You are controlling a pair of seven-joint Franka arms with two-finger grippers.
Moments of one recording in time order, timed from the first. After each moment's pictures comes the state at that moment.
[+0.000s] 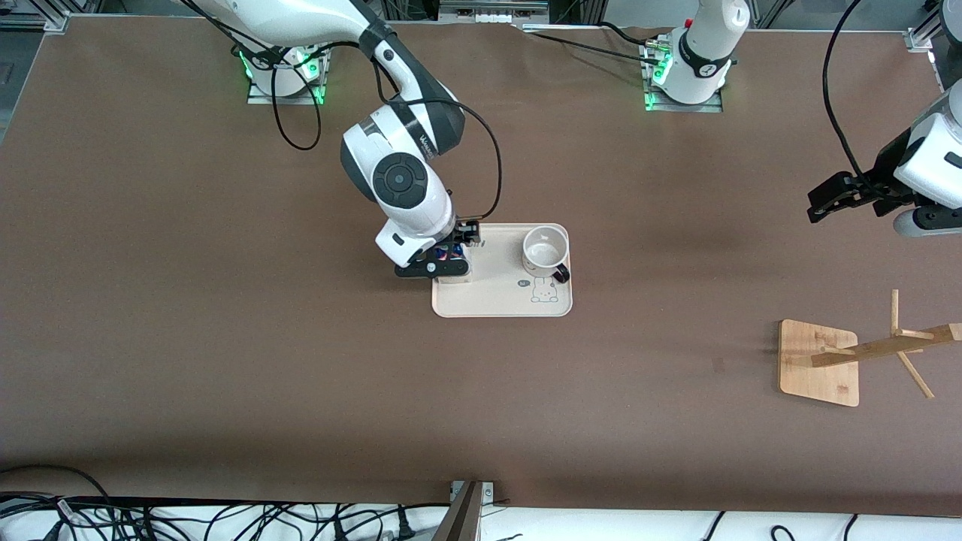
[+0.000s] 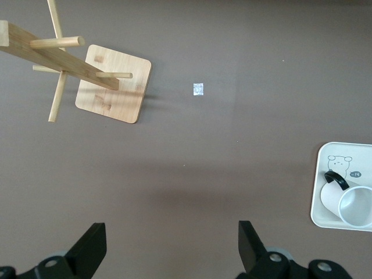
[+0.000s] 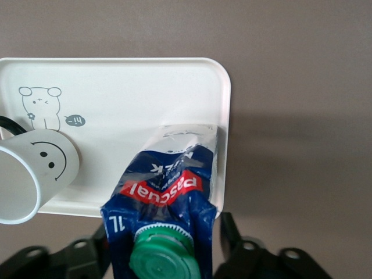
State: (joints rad) left arm -0.03 0.04 0.00 -1.61 0.03 1.67 -0.14; right arm 0.64 0.62 0.03 -1.44 0.15 2.00 0.58
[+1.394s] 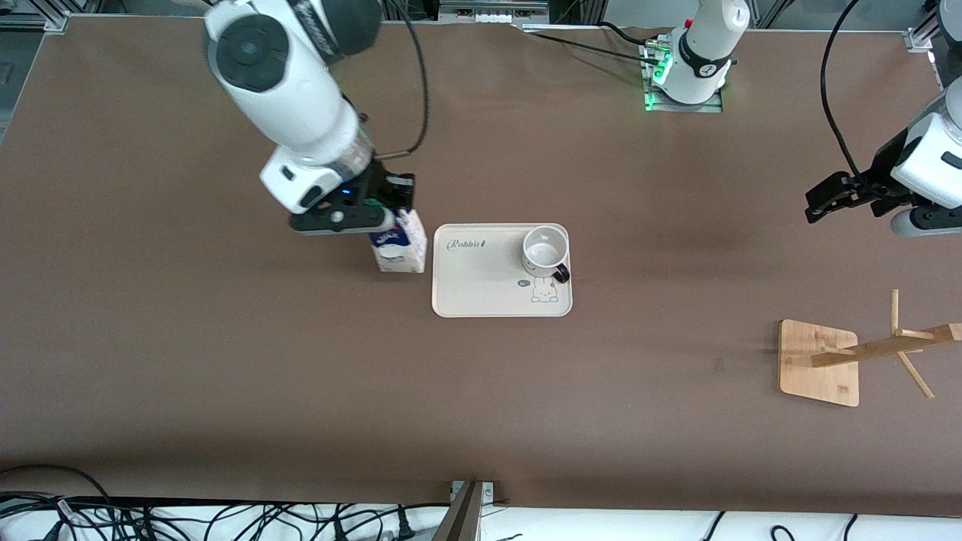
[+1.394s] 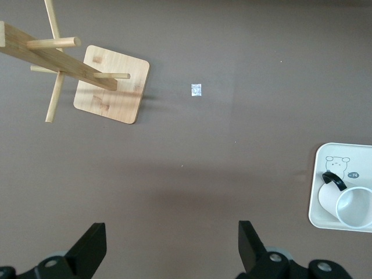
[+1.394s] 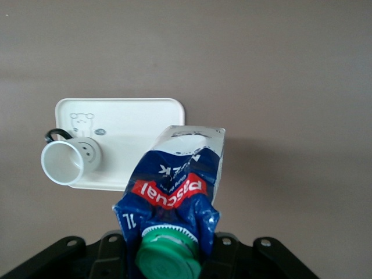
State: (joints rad) left arm -0.03 0.04 -0.02 -1.61 0.03 1.67 -0.16; right arm 0.63 0.30 -0.14 -1.38 0.16 1.71 0.46
